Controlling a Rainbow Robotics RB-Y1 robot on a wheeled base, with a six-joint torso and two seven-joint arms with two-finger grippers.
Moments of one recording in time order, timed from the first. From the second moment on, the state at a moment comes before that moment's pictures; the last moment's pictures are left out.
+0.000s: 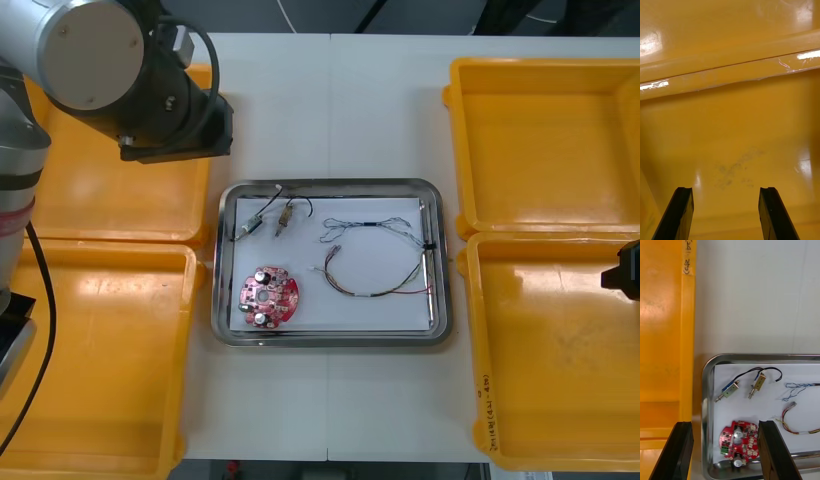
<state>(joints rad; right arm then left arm) -0.13 -0.60 -0.38 -2.19 -0.70 1.92 1.27 -0.81 0.51 -0.17 -1.95 0.62 1.91 -0.84</state>
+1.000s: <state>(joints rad) -0.13 -0.65 -0.27 -2.35 -0.79 1.92 1.27 -0.55 0.68 0.13 -2.10 0.73 1.91 -1.09</state>
